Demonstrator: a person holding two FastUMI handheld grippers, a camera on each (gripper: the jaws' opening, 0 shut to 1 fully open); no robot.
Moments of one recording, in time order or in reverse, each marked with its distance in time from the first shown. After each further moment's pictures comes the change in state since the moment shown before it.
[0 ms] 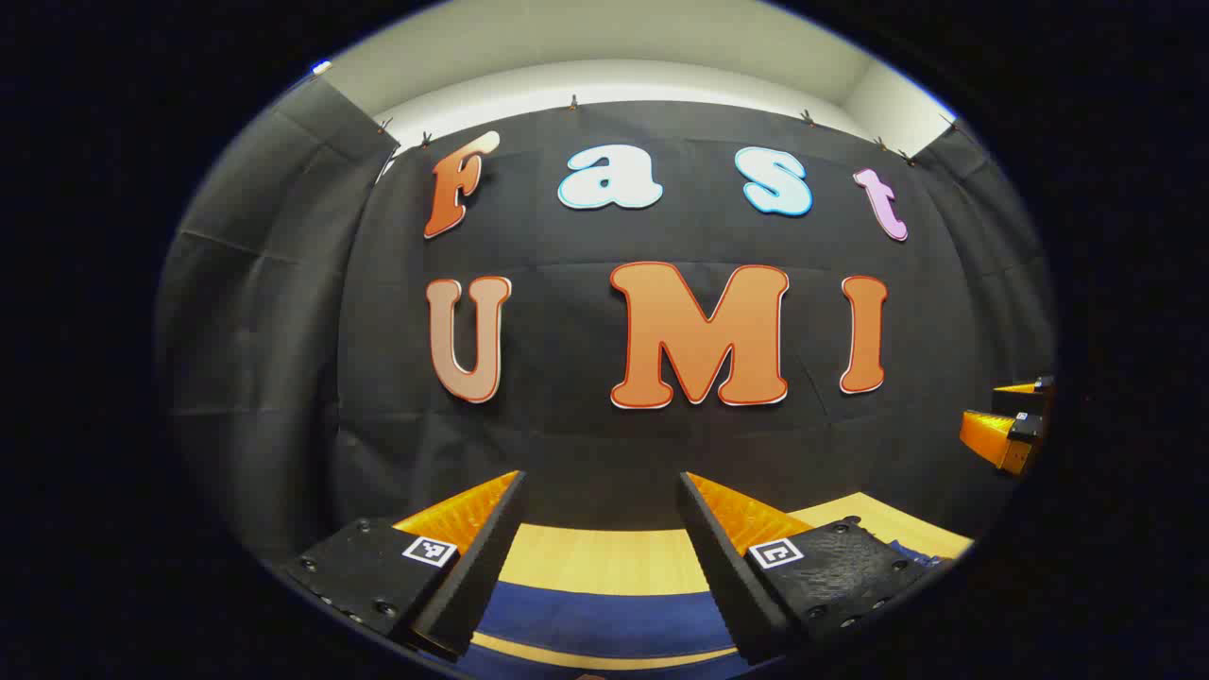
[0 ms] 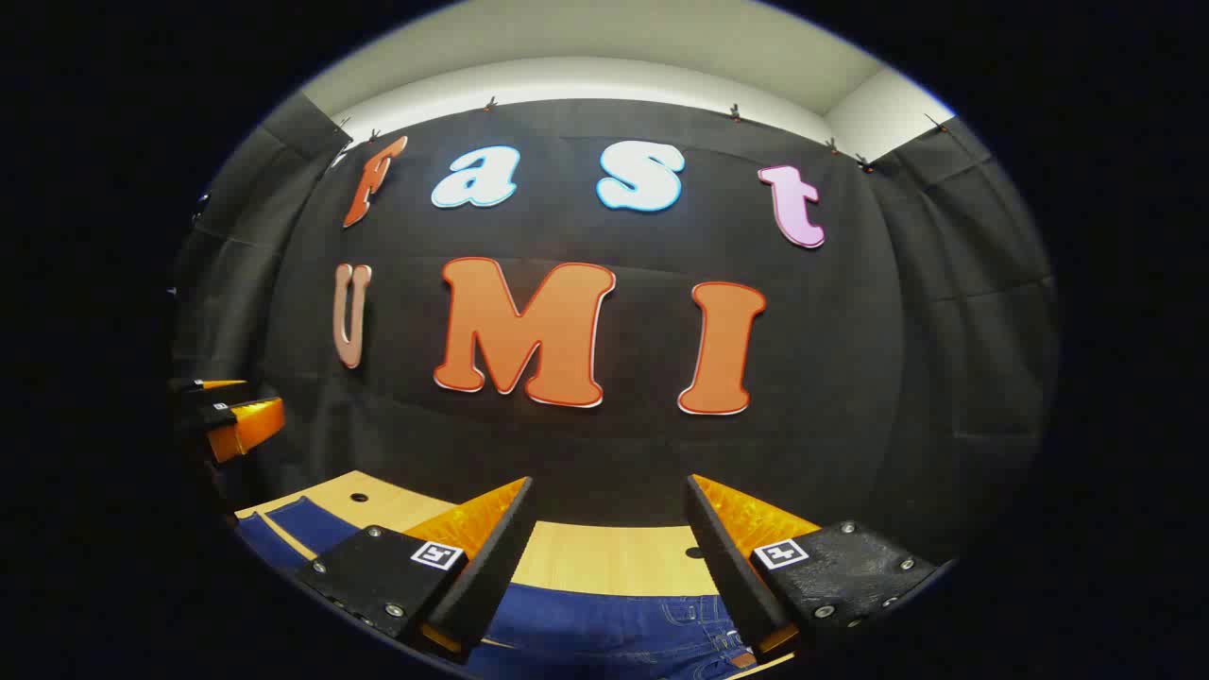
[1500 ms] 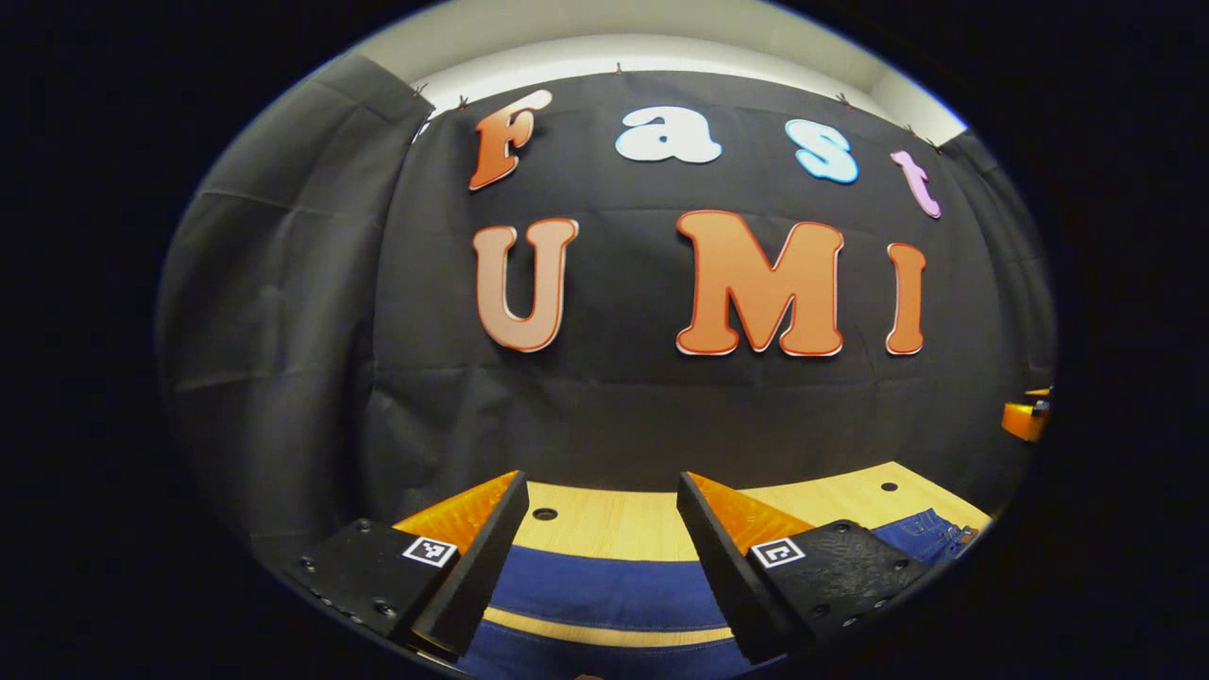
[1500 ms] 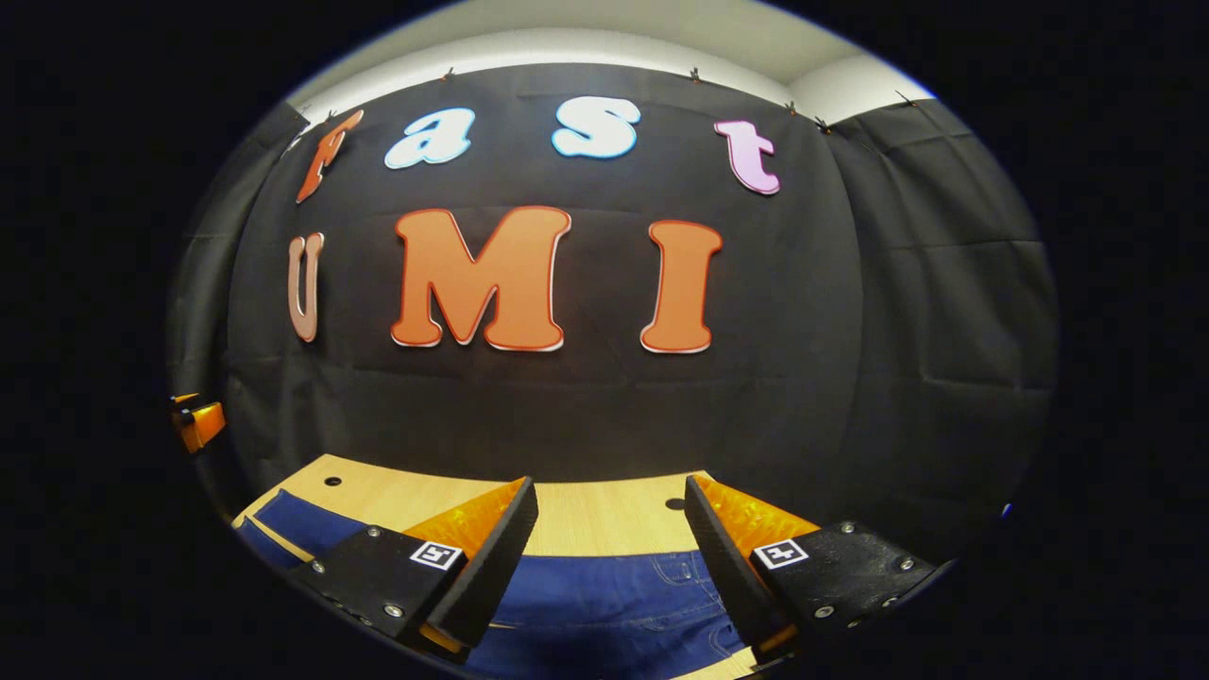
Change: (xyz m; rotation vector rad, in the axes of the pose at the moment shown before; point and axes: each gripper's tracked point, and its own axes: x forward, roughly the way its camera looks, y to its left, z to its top) left arm -0.008 0.109 -0.083 -0.056 0.135 0.107; right arm -0.011 -0.017 -0.075 0.046 0.183 -0.089
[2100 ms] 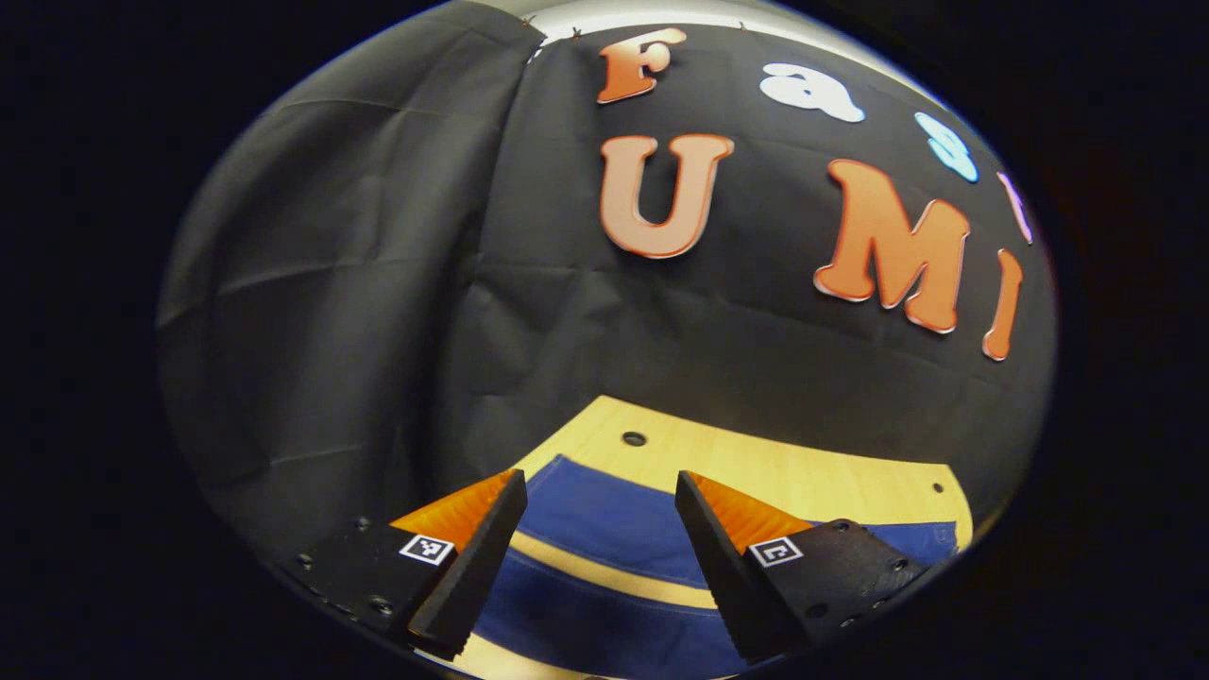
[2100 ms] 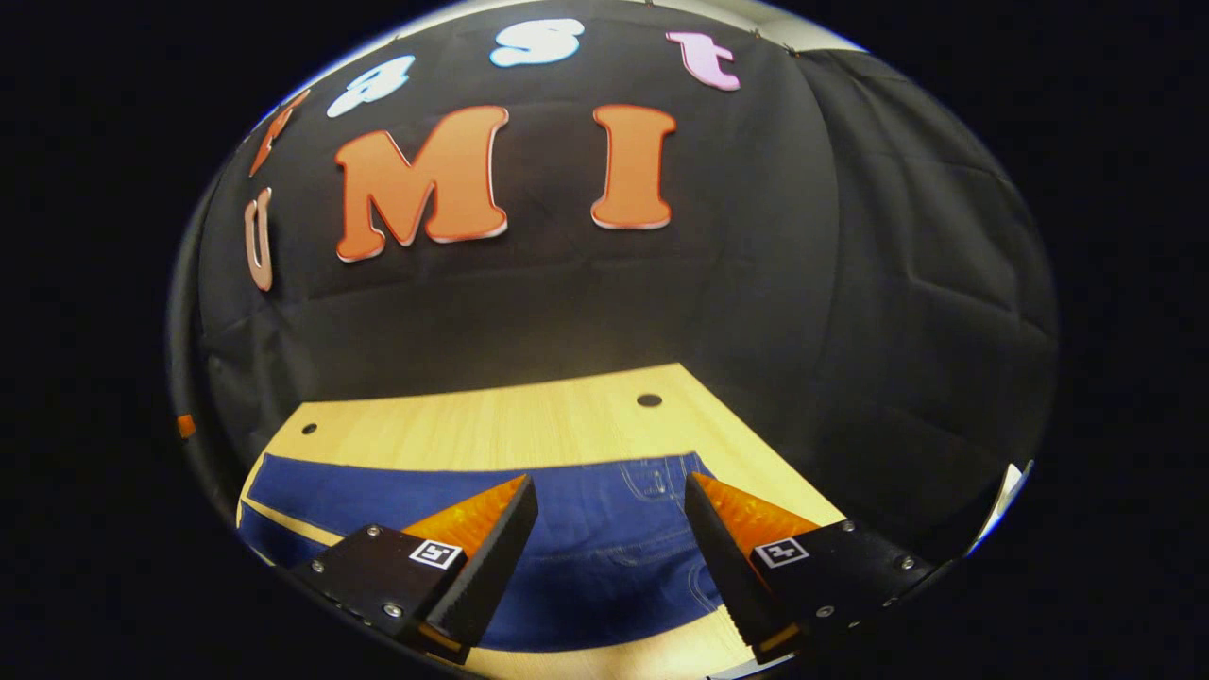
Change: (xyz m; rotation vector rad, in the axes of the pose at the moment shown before) left arm 0.000 0.131 -0.094 -0.151 0.246 0.256; right arm 0.010 -0.047 -0.123 0.080 0.349 -0.051
